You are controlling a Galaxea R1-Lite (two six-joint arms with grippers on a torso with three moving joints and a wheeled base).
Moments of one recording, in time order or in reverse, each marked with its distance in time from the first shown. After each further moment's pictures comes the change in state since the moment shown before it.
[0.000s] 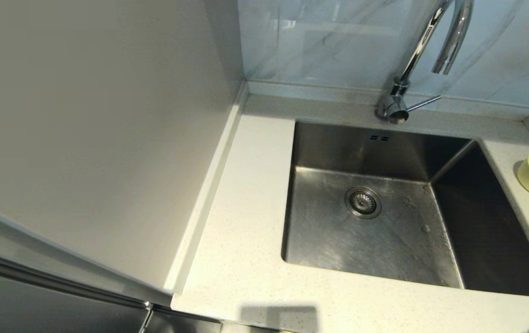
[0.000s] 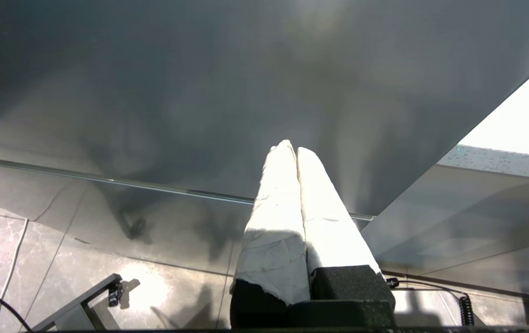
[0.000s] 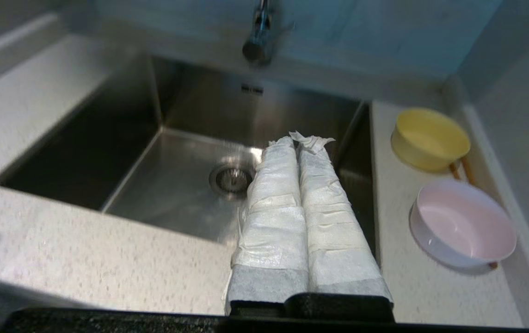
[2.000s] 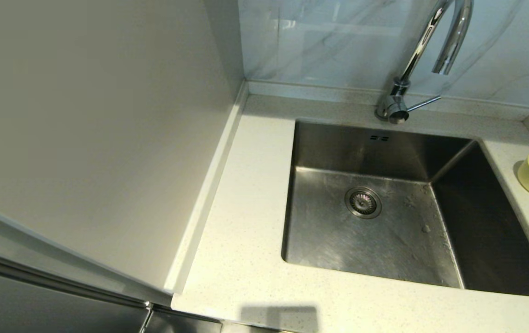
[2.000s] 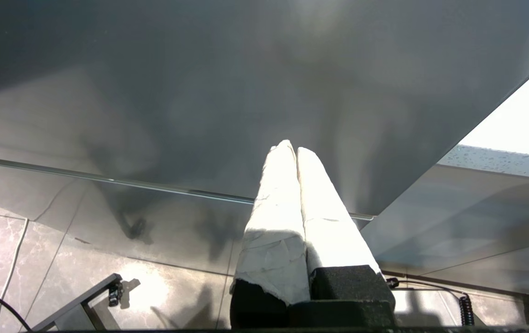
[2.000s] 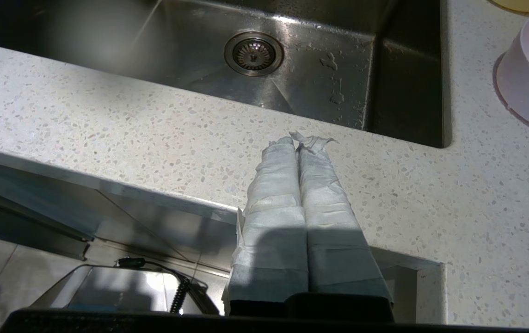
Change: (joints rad) left arm 0.000 0.000 0.000 0.000 0.000 0.000; right arm 0.001 -0.052 0.281 0.077 0.019 0.049
